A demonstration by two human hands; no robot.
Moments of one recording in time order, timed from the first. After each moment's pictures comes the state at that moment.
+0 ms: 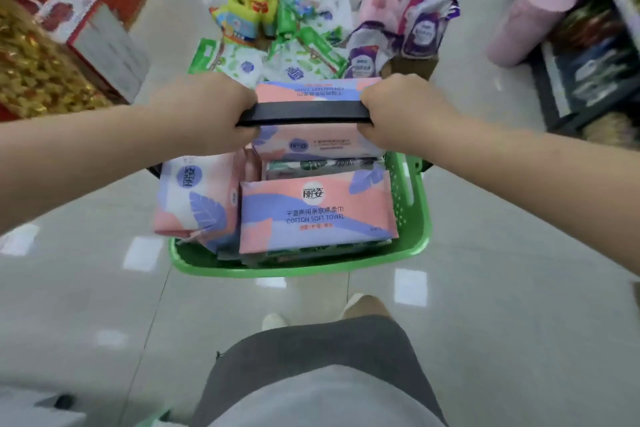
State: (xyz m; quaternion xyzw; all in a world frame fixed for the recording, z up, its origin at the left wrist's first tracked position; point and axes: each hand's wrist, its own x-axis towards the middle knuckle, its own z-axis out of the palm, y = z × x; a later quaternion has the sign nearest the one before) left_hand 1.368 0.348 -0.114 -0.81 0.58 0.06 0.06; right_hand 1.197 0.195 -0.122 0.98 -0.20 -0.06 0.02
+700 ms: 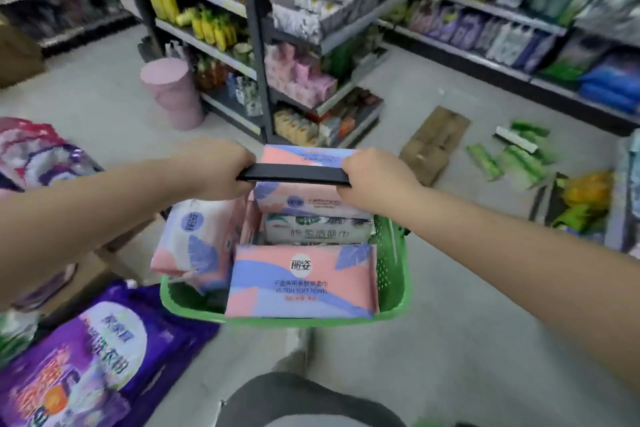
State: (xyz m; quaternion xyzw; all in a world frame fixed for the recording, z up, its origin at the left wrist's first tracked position) left_hand 0.947 -0.096 -0.099 -0.40 0.91 0.01 0.12; right_hand 0.737 -0.007 -0.102 0.73 -0.69 -0.04 -0.04
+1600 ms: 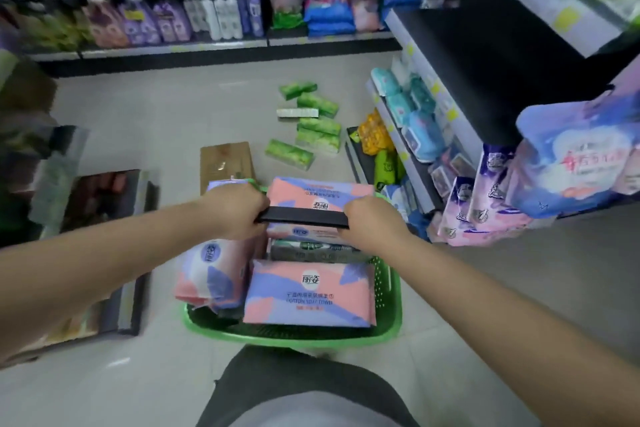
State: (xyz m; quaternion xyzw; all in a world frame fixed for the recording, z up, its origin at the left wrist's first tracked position) left_hand 0.236 -0.281 -0.191 0.08 0.98 -0.04 0.17; right_hand 0.179 -0.061 -0.187 0.32 -0.93 0.00 -0.16
